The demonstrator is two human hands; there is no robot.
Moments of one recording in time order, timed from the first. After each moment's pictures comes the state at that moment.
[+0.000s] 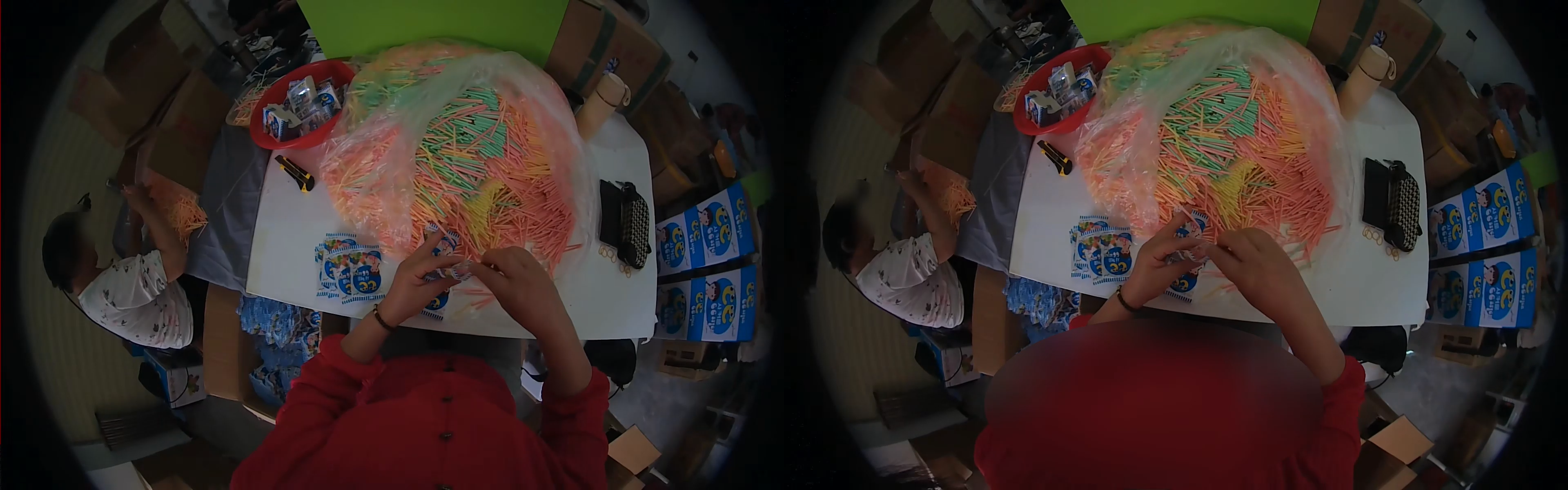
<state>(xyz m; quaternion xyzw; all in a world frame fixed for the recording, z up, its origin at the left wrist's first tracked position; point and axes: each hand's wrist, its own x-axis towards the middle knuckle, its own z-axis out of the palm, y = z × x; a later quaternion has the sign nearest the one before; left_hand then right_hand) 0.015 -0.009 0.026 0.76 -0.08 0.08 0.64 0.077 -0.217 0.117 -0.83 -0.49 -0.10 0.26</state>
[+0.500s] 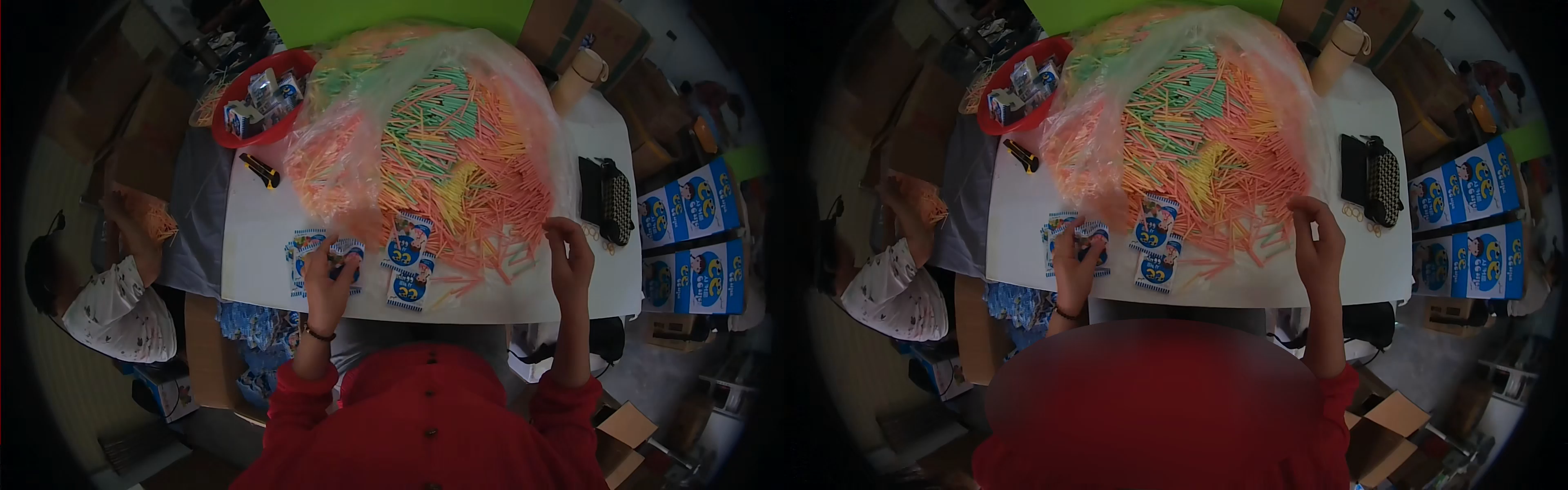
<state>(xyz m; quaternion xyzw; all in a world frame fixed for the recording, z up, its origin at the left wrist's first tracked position) -0.036 0.055 0.016 0.81 0.19 0.13 0.54 0.099 -0.297 0.081 -0.81 -0.12 -0.13 0.55</state>
